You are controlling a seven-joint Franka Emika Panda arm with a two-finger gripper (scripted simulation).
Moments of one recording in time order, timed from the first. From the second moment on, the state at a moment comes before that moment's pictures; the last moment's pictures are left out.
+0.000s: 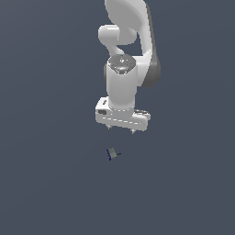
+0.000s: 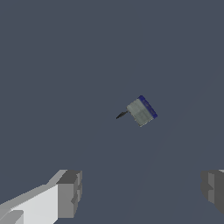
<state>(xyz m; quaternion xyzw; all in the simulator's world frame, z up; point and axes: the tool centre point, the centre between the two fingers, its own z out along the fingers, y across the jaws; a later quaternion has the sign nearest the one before) 0.025 0.016 0.177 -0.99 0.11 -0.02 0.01</state>
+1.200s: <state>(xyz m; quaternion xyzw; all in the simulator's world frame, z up) 0.055 -0.008 0.094 -0.89 0.45 0.00 0.01</state>
